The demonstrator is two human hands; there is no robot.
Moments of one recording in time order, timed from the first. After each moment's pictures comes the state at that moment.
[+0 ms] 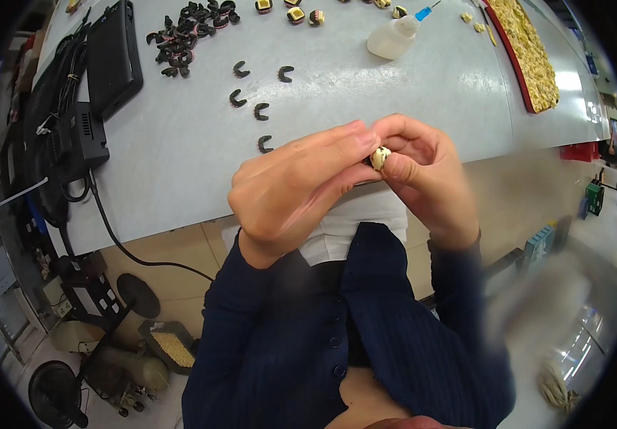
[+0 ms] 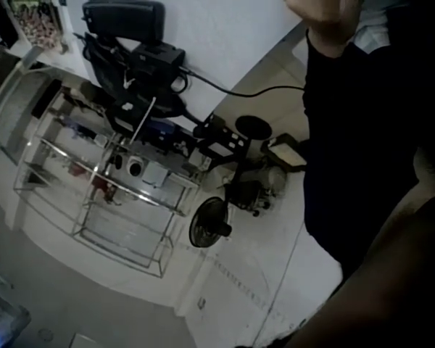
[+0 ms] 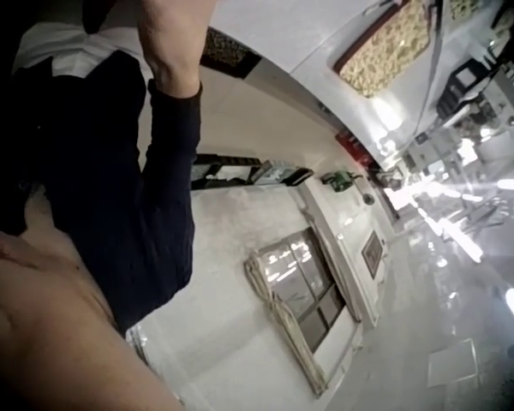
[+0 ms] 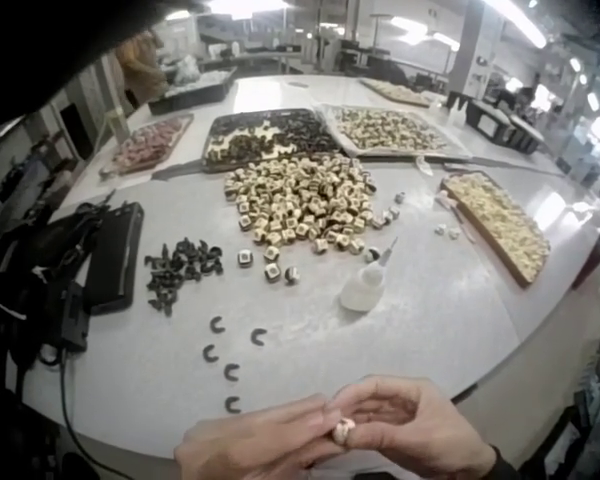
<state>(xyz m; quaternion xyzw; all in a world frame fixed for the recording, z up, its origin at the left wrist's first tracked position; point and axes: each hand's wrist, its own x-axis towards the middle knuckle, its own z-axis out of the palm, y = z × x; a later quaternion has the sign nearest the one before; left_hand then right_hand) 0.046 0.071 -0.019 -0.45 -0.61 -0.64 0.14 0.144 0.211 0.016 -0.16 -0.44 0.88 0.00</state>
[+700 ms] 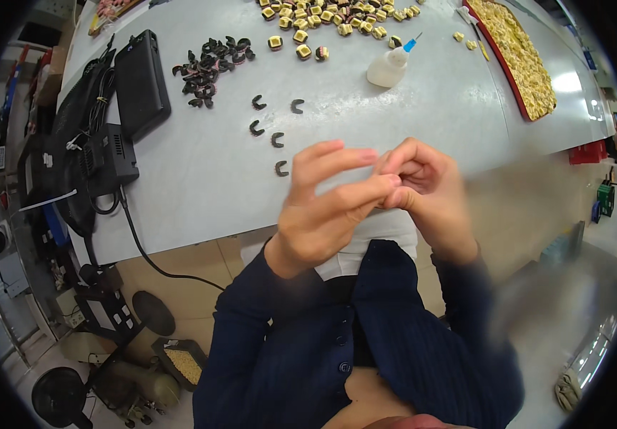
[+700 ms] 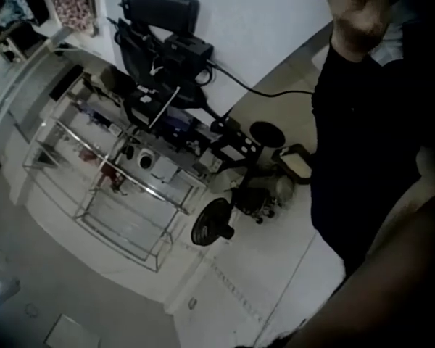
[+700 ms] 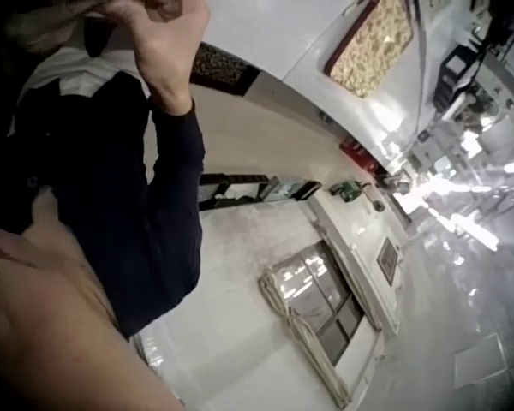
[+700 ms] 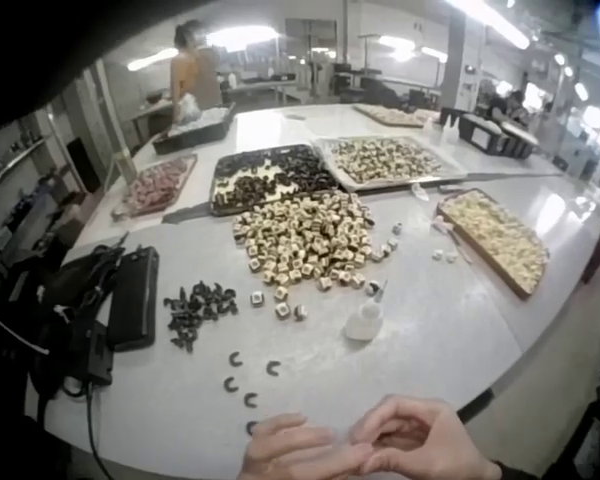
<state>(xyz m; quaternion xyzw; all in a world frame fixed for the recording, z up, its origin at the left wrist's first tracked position) 0.051 0.067 -0.009 -0.55 -0.63 -0.51 0.21 0.156 0.215 0.015 -0.12 -0.53 0.84 0.04</state>
